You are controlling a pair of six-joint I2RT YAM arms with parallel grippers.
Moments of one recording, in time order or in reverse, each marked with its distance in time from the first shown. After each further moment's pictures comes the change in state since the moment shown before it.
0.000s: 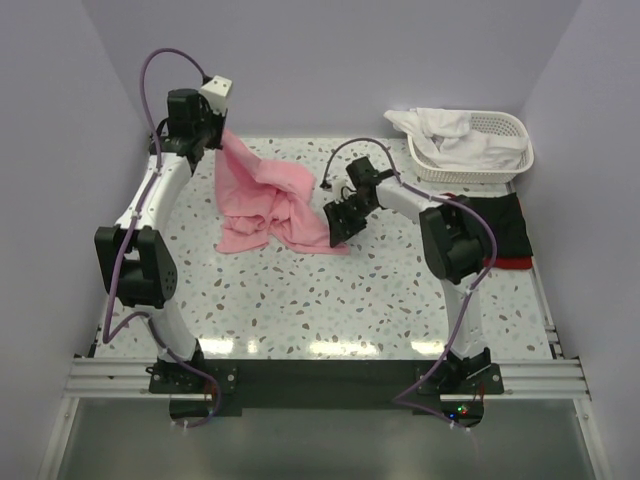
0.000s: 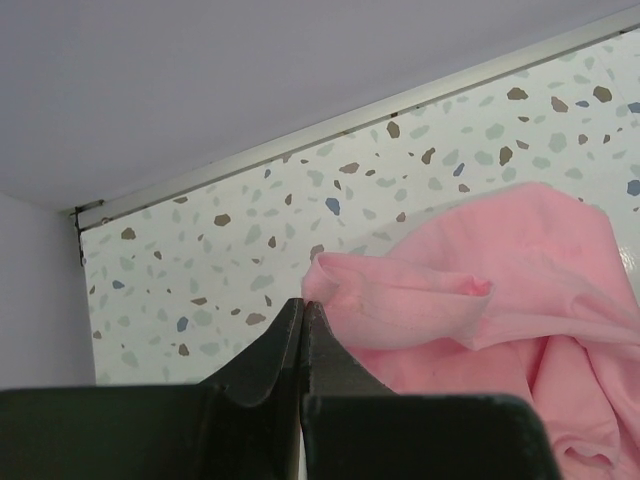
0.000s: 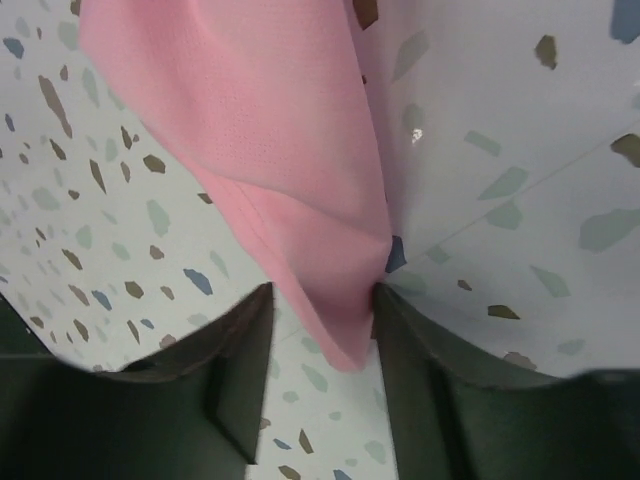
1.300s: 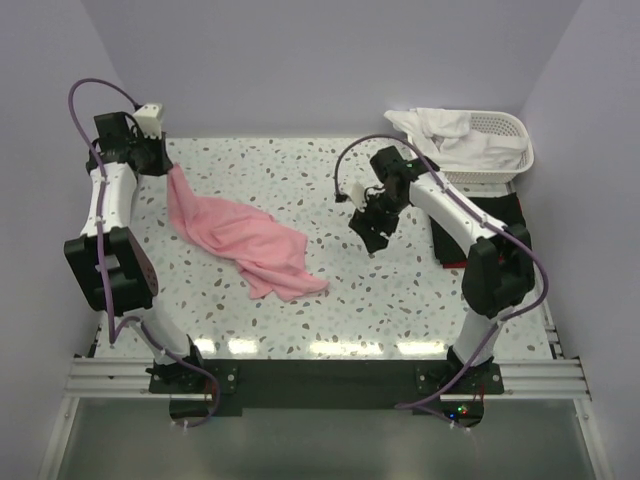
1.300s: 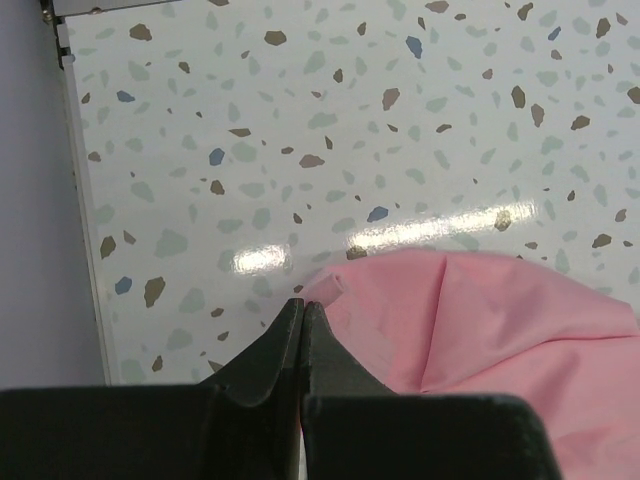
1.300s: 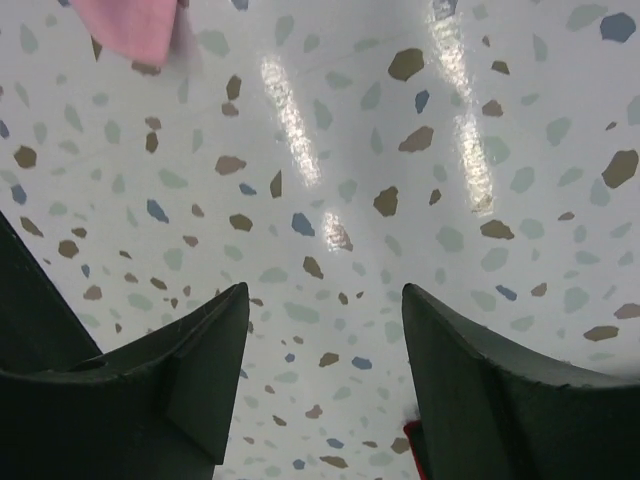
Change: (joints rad) left arm 0.361 -0.031 -0.079 -0.211 0.288 -0.005; right arm -0.014 -0.409 -0.129 -0.402 0.187 -0.614
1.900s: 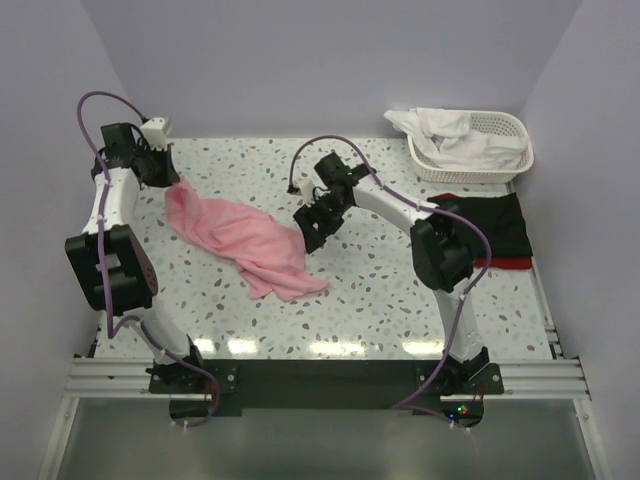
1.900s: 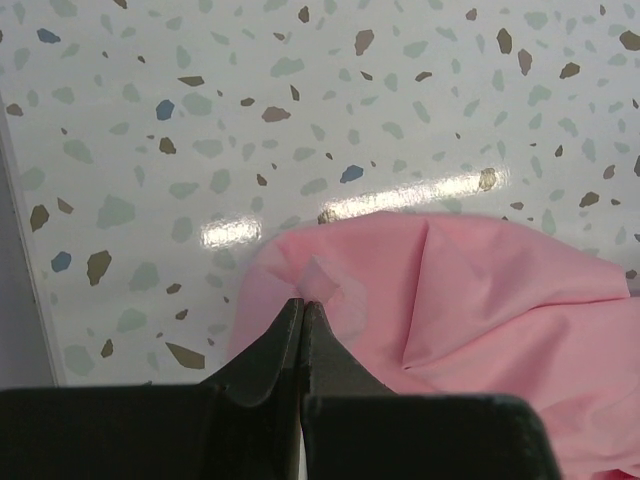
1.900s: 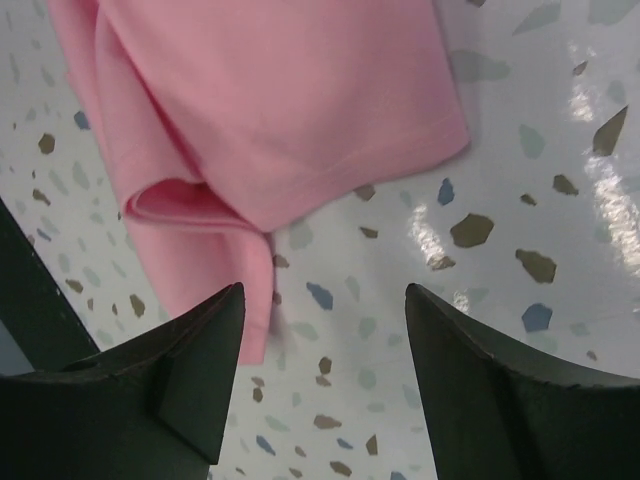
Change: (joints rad) left arm -0.001 0.007 -0.070 -0.010 0.046 0.009; right arm 0.172 0.371 0.289 0.217 -0.187 0.486
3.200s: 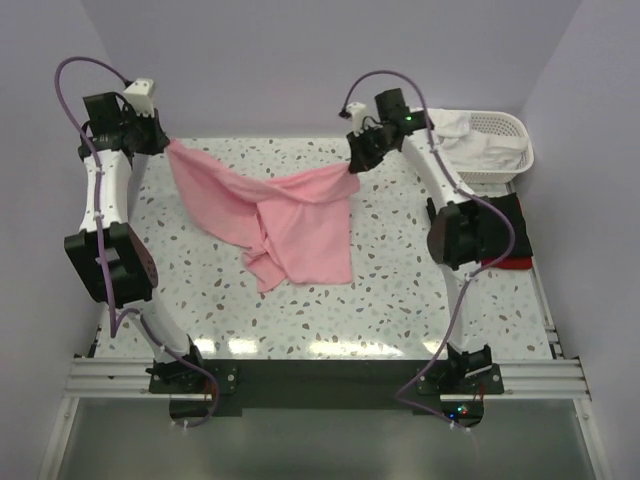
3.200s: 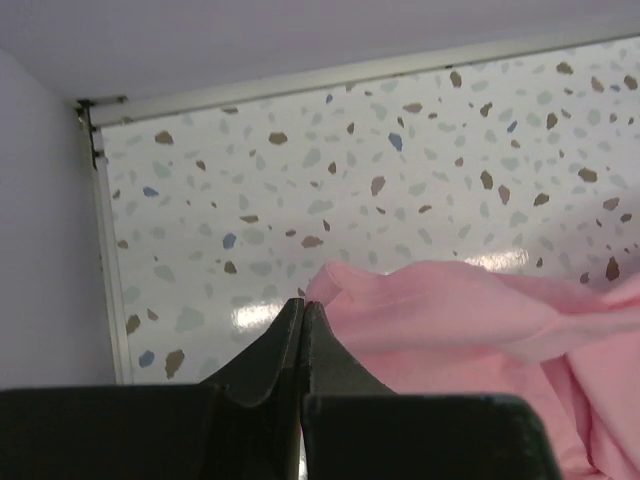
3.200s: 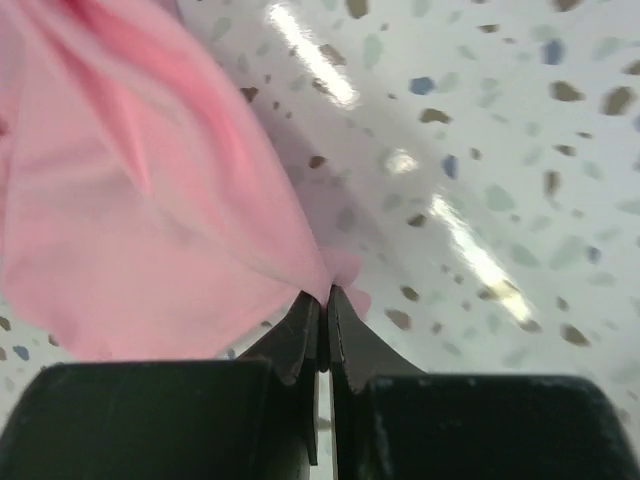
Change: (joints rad) left arm 0.000 0.064 0.229 0.010 0.019 -0.045; right arm -0.274 0.211 0.562 -0.095 0.034 -0.071
